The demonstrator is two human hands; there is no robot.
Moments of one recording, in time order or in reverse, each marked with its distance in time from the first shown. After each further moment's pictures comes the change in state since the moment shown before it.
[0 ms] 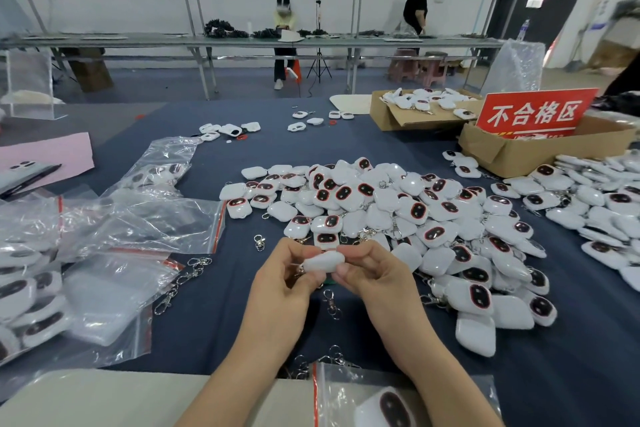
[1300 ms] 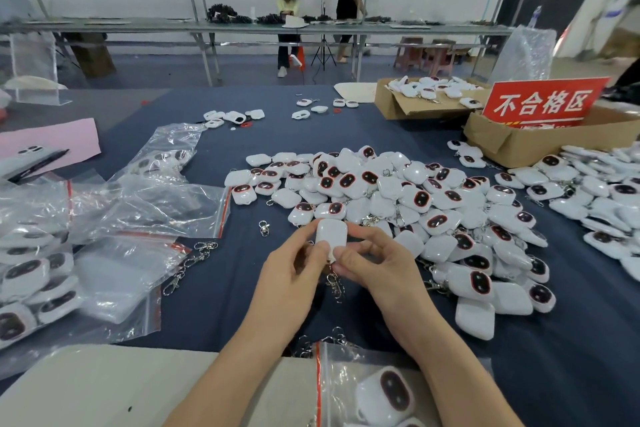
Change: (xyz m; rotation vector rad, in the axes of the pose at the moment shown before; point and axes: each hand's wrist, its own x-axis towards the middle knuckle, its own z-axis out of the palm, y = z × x) left_hand -0.002 0.000 0.002 0.026 -0.060 0.027; right_hand -0.003 -0.009 0.003 0.094 0.004 0.095
